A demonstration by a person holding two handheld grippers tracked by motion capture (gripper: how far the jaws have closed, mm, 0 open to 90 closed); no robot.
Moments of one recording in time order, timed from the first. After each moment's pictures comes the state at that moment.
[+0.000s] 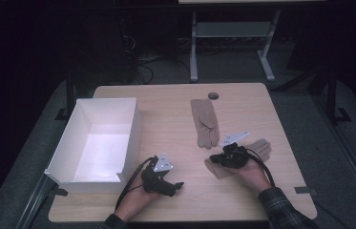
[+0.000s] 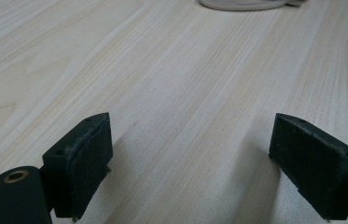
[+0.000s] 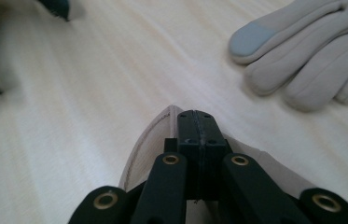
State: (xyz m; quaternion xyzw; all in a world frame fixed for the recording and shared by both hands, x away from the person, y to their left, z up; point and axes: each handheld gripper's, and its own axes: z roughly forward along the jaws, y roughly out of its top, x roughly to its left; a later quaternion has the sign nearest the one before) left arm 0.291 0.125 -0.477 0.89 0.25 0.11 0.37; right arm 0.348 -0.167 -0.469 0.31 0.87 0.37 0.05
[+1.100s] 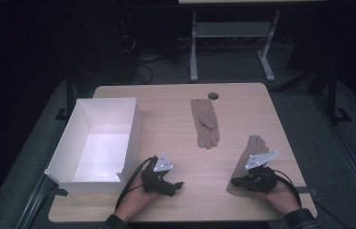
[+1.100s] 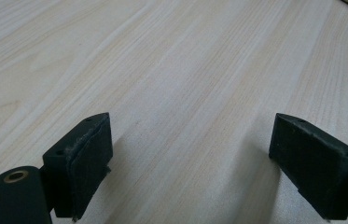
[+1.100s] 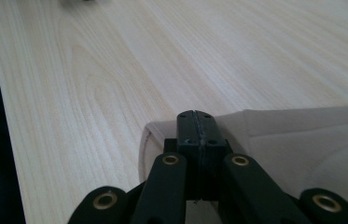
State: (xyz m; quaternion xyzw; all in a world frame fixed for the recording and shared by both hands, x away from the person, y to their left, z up) left arm 0.290 0.126 -0.478 0.88 0.26 0.11 0.37; right arm 0.277 -0.229 -0.463 0.31 0.88 0.36 0.00
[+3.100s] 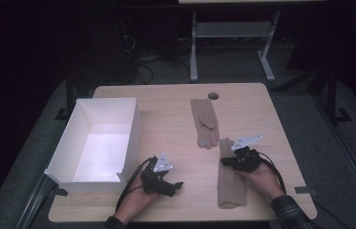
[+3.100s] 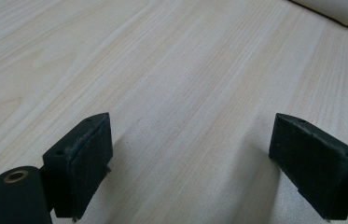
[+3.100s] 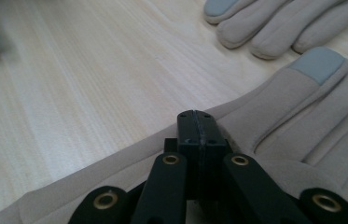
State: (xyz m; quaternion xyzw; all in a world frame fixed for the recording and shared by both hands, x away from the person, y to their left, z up) left arm 0.289 0.126 -0.477 0.88 0.26 0.11 0.37; right arm 0.335 -0.198 -0.467 0.32 0.87 0.36 0.07
